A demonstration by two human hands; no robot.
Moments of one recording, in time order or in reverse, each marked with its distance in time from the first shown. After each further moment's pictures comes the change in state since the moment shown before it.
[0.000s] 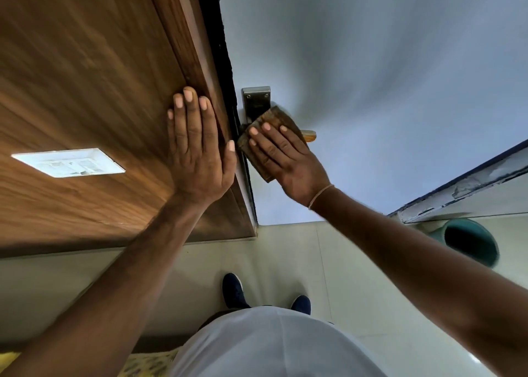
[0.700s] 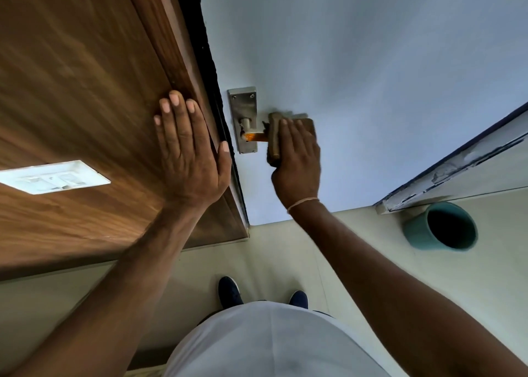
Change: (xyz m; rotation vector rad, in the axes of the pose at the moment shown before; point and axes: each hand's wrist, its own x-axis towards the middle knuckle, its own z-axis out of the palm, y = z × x) left_hand 0.000 0.005 0.002 0.015 0.004 -0.038; right_hand 0.012 -0.037 -0.020 0.236 0.100 0.851
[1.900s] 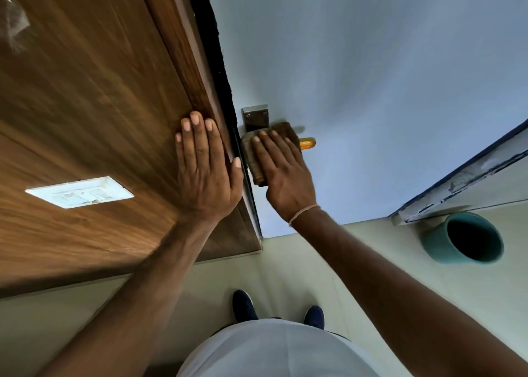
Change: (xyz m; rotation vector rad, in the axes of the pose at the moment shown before) left_hand 0.000 -0.008 -0.008 -0.044 -0.050 0.035; right_hand 0.004 -0.024 0.006 -0.057 -0.086 -0.322
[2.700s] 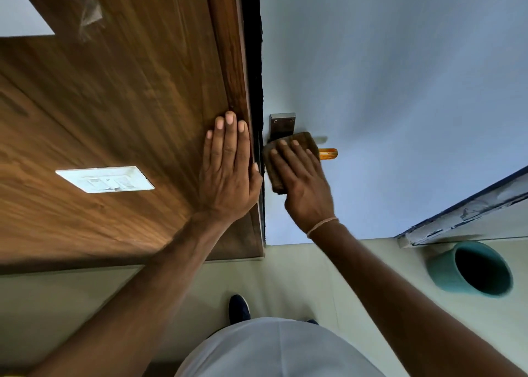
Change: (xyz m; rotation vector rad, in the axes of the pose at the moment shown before) left_hand 0.001 -0.004 -0.008 0.014 -0.008 0.032; right_hand -0.004 0.001 -0.004 0.015 0.005 -0.053
